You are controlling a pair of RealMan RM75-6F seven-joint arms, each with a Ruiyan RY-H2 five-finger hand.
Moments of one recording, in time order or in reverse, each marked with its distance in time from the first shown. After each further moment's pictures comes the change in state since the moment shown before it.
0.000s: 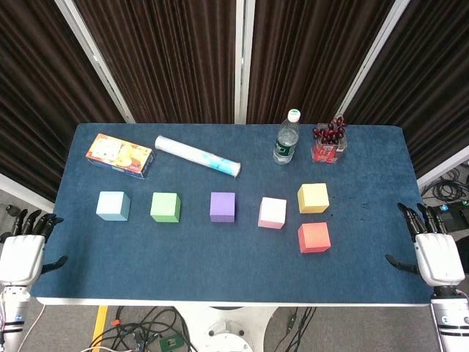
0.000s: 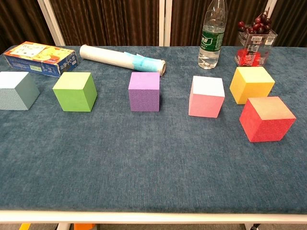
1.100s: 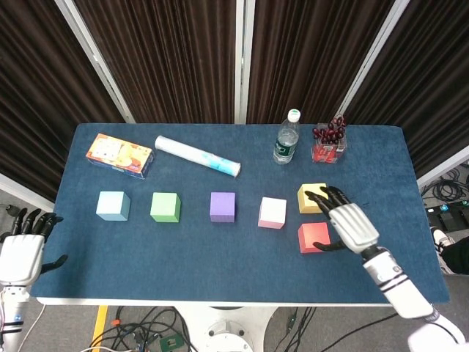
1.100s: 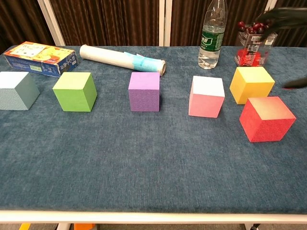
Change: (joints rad) left arm -0.001 0.003 -0.001 0.006 0.016 0.013 -0.011; right arm 0.379 -0.050 0.101 -0.129 0.037 -0.450 0.058
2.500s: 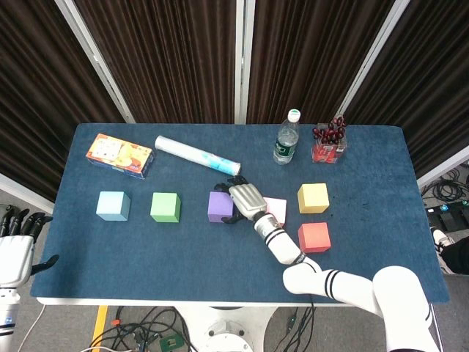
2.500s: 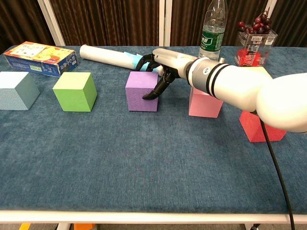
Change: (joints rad) left arm 0.021 0.019 -0.005 0.007 -0.008 0.025 -0.020; right arm 0.500 -0.741 0.121 0.677 0.459 -0.230 -0.118
